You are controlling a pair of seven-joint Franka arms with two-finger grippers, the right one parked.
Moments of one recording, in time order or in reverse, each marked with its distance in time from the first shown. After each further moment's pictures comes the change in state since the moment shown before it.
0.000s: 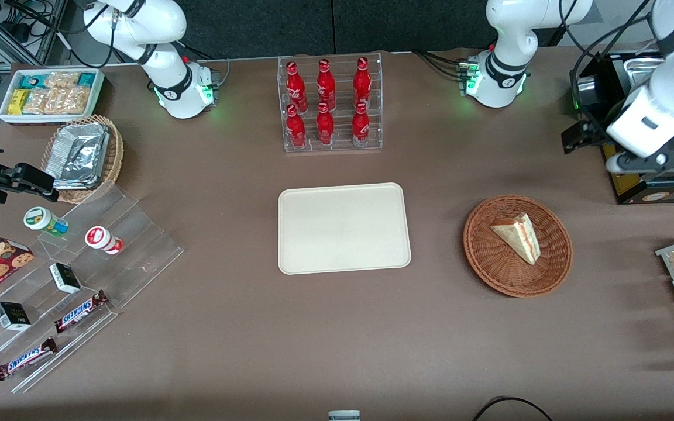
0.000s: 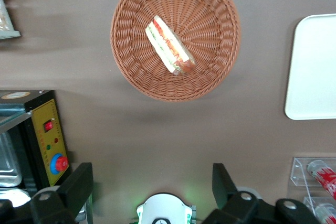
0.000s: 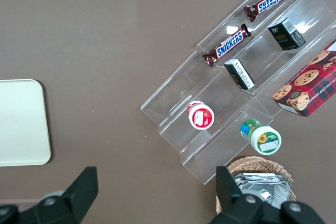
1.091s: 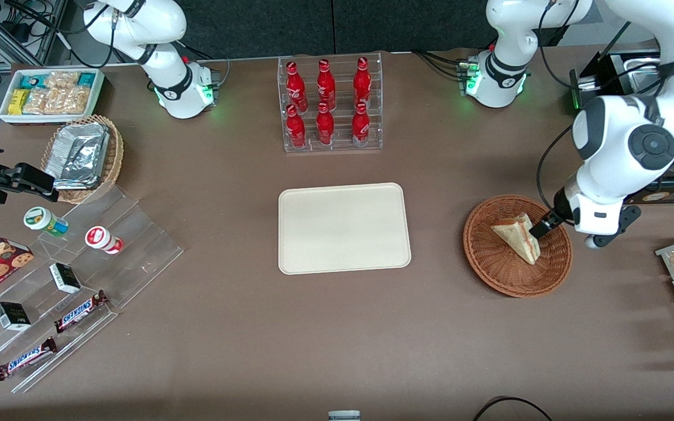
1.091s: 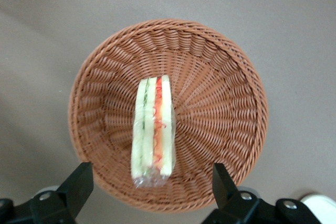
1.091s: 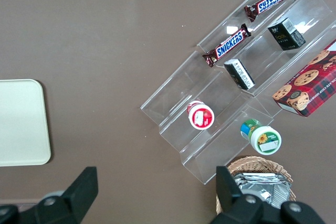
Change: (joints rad) arm 0.015 0.191 0.002 -0.321 0.000 0.706 -0.666
